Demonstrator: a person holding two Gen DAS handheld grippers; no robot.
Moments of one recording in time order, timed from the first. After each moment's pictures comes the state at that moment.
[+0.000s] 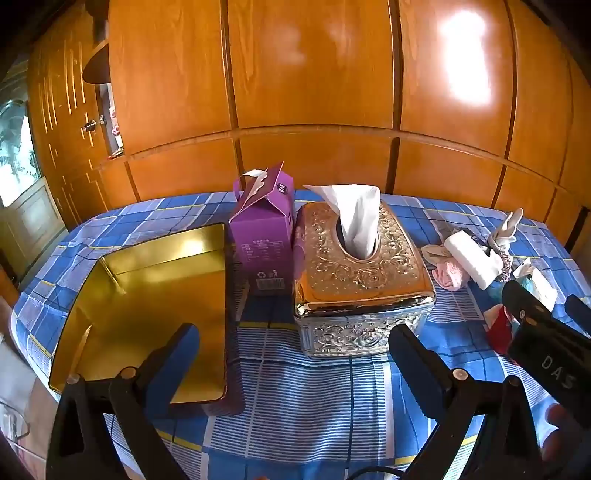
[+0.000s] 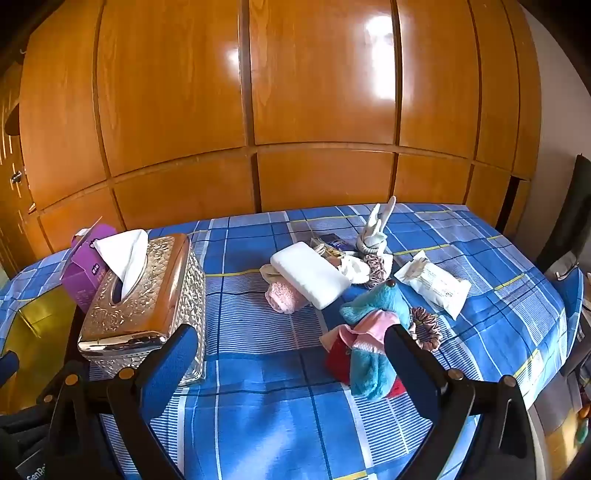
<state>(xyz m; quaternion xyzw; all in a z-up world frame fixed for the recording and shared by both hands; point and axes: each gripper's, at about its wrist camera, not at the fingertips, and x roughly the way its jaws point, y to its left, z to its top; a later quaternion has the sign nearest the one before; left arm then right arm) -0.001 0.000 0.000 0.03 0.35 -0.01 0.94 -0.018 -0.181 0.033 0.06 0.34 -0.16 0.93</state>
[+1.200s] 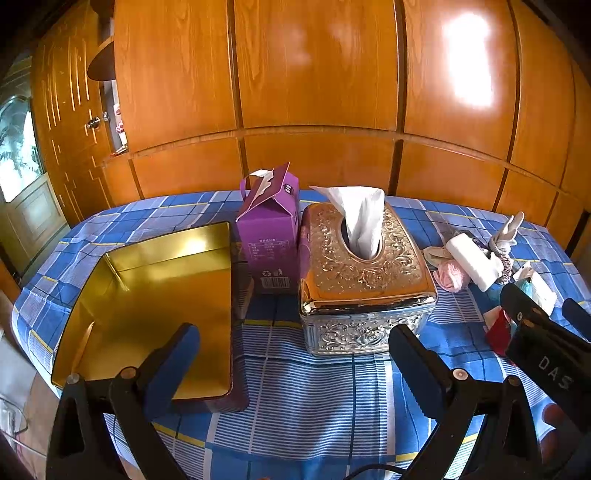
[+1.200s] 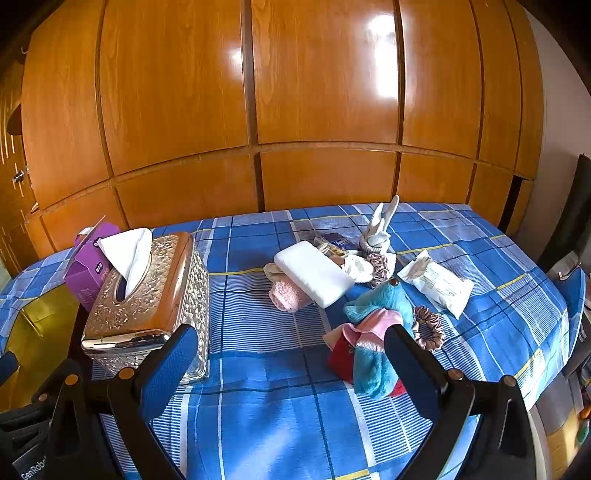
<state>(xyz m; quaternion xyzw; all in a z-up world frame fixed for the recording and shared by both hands) -0.004 0.006 0.002 0.02 0.34 -0.01 0.94 -0.018 -0.178 0.032 0.06 0.34 -0.15 0.93</state>
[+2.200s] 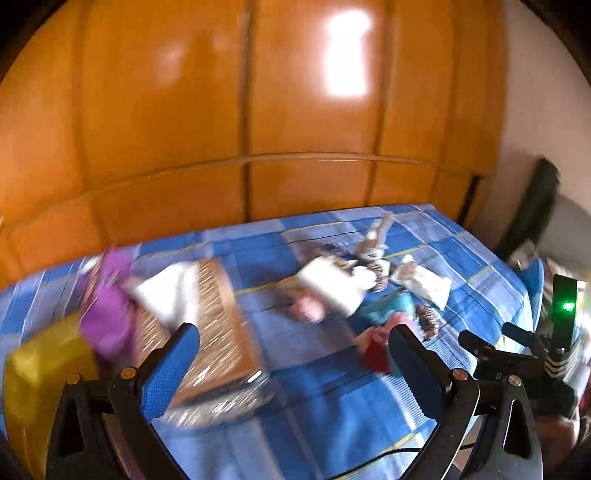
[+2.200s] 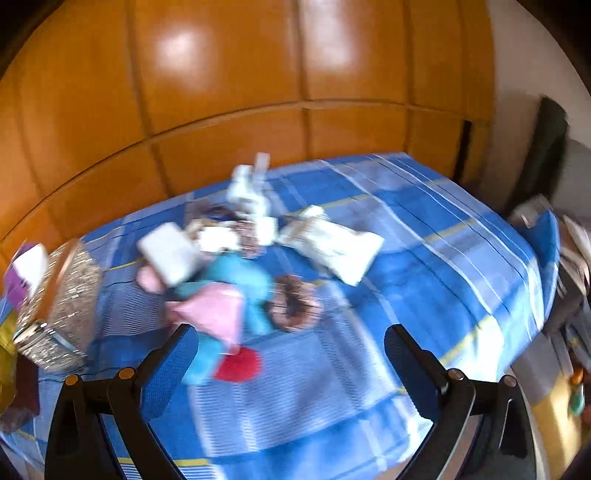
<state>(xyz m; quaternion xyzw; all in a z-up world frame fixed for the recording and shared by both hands) 0.026 -0.115 0.053 0.07 0.30 -0.28 0.91 -0.078 -0.335 -0.004 0.14 0.38 -0.23 0.88</state>
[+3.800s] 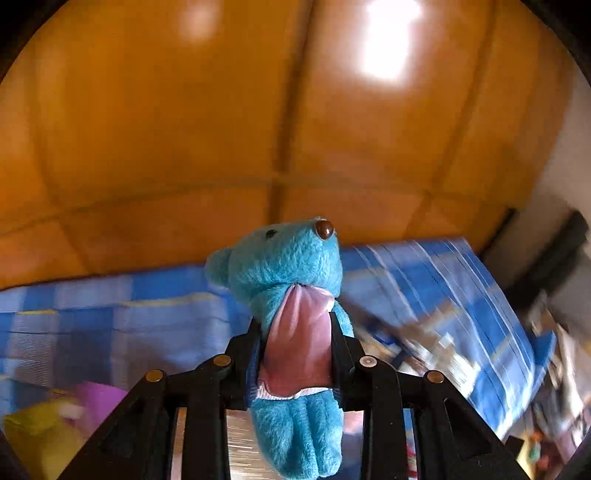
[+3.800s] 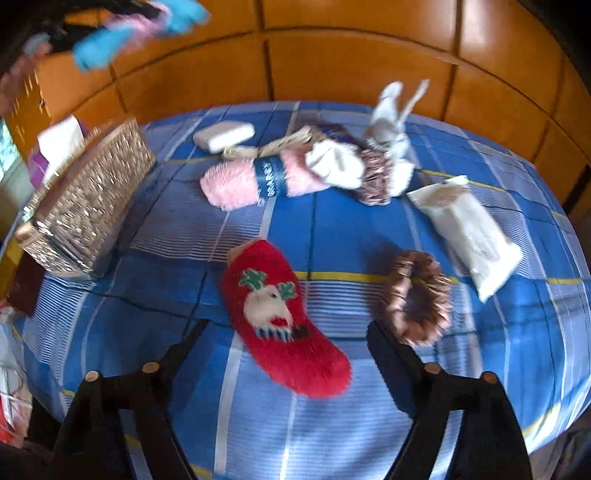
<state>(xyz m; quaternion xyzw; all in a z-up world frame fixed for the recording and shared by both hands) 0.241 -0.098 0.103 0.00 0.39 -0.22 0.89 0.010 -0.293 -0.073 0.03 0.51 0.00 0.86</state>
